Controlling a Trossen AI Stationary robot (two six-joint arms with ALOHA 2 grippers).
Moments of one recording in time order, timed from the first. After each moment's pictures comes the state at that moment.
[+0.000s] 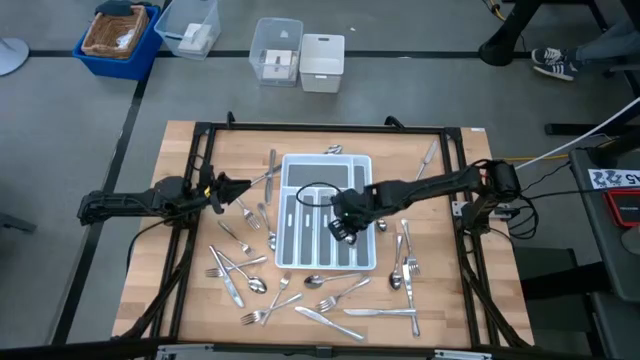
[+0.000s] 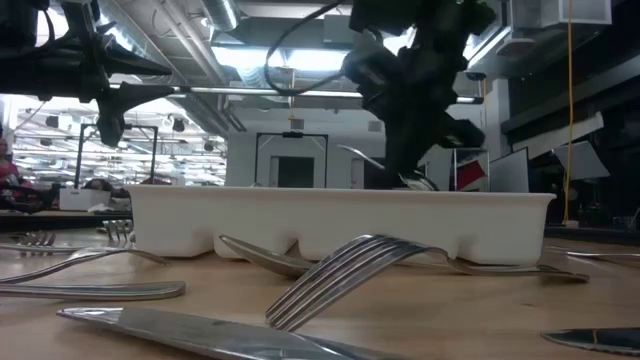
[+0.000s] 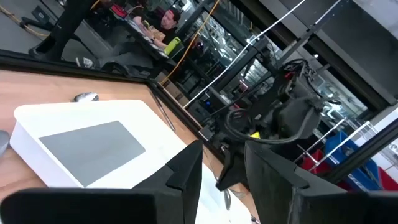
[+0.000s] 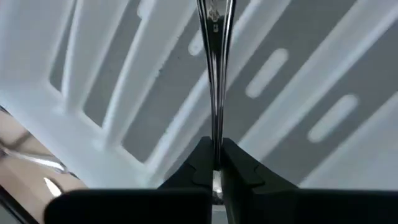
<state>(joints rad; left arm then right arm) 0.03 0.01 0.03 0.06 -0.30 -0.72 0.07 1.76 1.24 -0.64 -0.07 1.10</state>
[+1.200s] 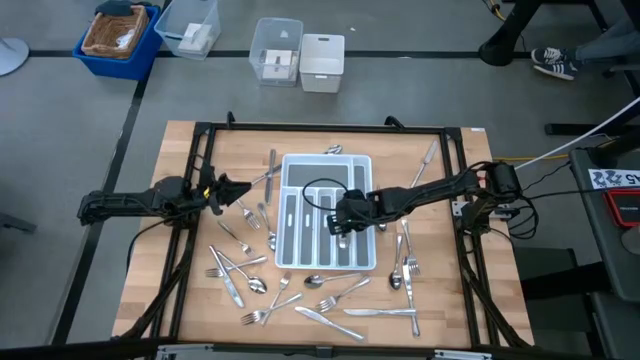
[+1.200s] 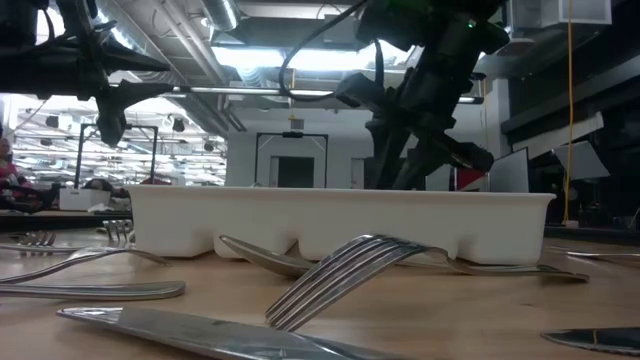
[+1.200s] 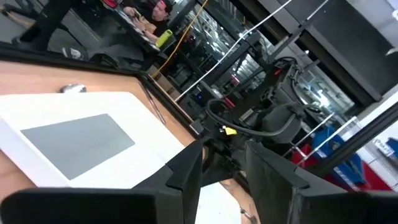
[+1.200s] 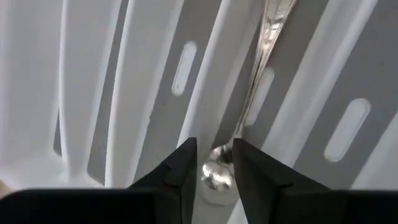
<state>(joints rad) 0.03 0.01 0.03 0.07 -0.26 -0.75 0.09 1.75 1.13 -0.47 0.06 1.33</state>
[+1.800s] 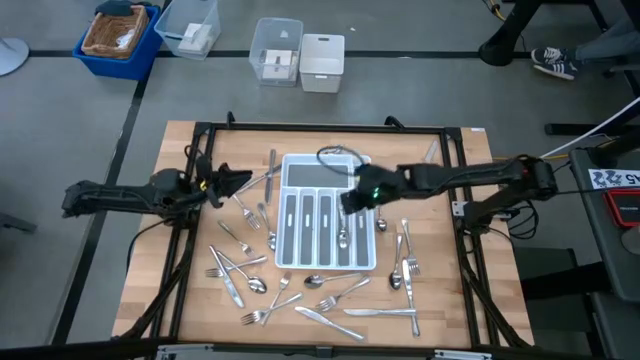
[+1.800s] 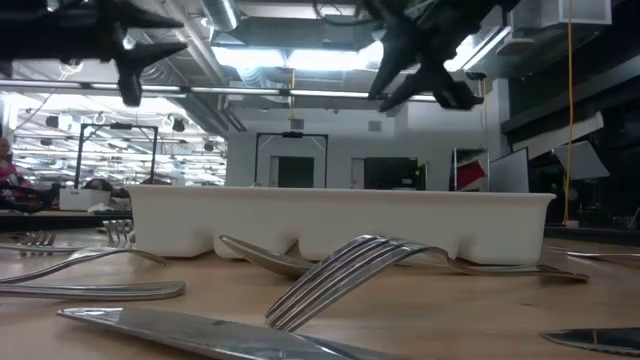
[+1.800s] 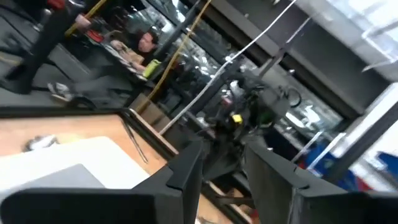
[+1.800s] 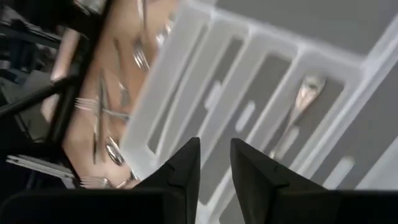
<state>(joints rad) 0.03 0.32 0.18 0.35 -0.29 -0.65 -0.03 1.45 1.13 -0.47 0.03 1.08</state>
